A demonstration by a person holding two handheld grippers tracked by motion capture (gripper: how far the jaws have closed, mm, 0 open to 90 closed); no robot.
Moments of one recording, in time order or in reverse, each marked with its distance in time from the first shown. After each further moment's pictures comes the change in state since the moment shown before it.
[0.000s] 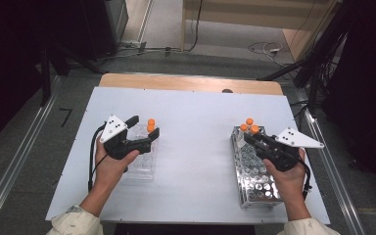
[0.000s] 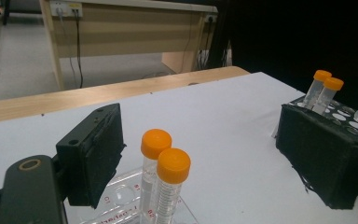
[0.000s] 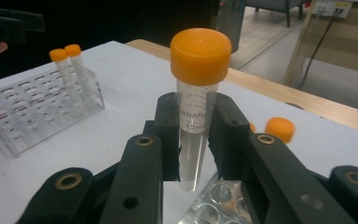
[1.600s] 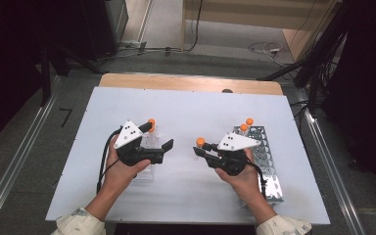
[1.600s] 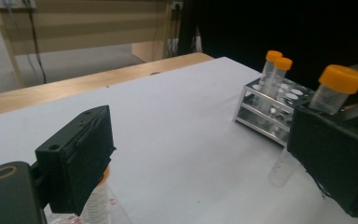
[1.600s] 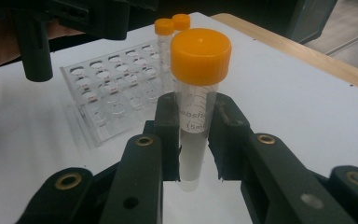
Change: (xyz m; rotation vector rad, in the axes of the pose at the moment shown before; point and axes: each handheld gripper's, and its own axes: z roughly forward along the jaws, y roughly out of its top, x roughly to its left) left arm -0.032 -0.004 0.011 0.052 -0.137 0.050; right arm 0.084 0.004 0.079 0.114 0.251 -0.111
